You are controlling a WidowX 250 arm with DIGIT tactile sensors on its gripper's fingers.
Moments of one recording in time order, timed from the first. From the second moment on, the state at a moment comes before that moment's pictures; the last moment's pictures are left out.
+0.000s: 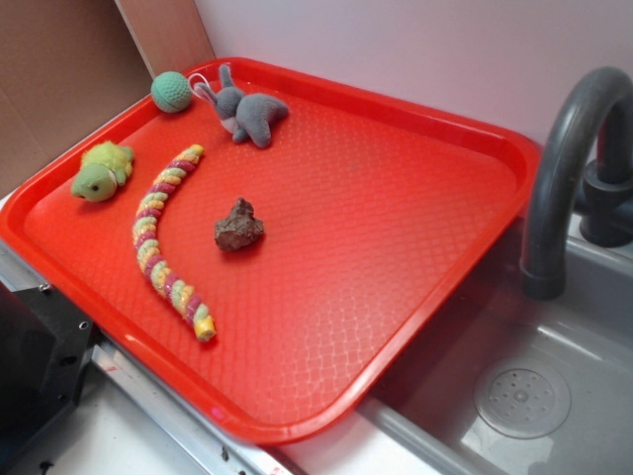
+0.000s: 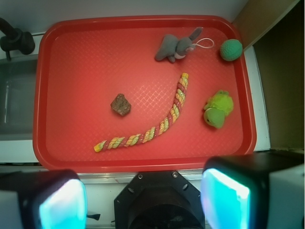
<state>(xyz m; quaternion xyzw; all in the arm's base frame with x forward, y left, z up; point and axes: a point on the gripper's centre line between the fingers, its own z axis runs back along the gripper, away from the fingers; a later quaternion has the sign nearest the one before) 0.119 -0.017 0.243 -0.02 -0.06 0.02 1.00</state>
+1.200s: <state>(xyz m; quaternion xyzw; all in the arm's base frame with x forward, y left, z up) 0.156 0.047 0.181 -0.04 -0.06 0.48 0.87</state>
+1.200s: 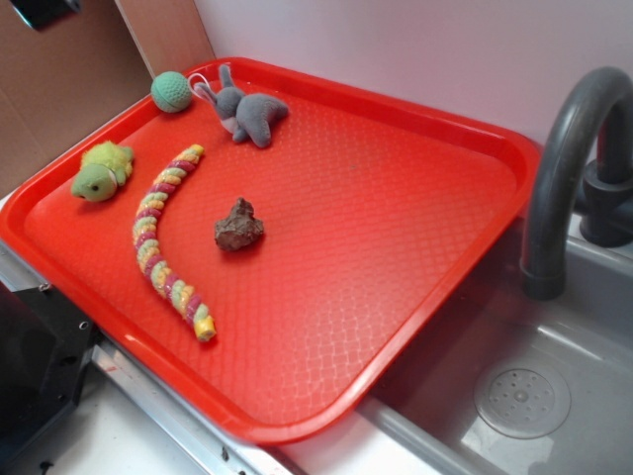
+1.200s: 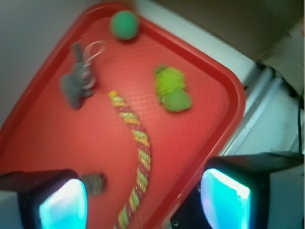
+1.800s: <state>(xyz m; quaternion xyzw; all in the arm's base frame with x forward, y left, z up) 0.167 0.041 0.115 0.01 -0.04 0.50 0.86</state>
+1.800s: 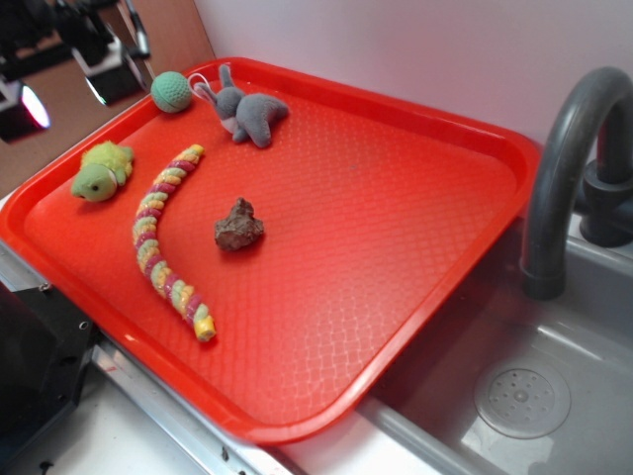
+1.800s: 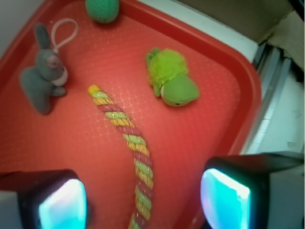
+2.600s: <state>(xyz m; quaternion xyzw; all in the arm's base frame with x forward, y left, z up) 0.174 0.044 0.017 0.03 0.00 0.46 0.89</state>
